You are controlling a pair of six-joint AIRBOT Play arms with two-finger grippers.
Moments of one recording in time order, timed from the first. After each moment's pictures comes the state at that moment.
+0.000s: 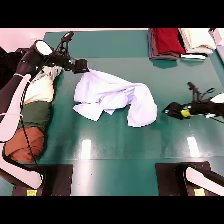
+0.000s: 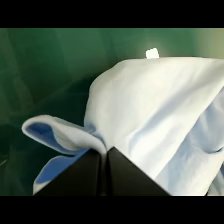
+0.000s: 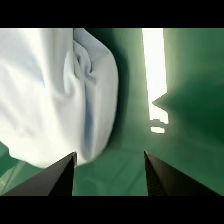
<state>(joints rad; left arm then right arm) -0.16 -1.70 1.73 0.98 -1.04 -1.35 -0.24 -1.17 0.71 -0.87 1.10 1.24</state>
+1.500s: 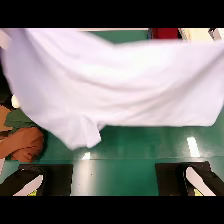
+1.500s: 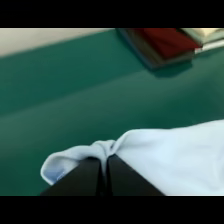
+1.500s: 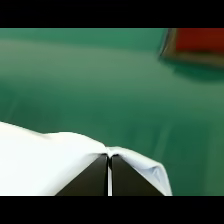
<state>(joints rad) -0.16 -0.98 1.73 1.21 -1.24 -1.39 -0.28 -0.91 1.54 -1.03 1.40 1.33</state>
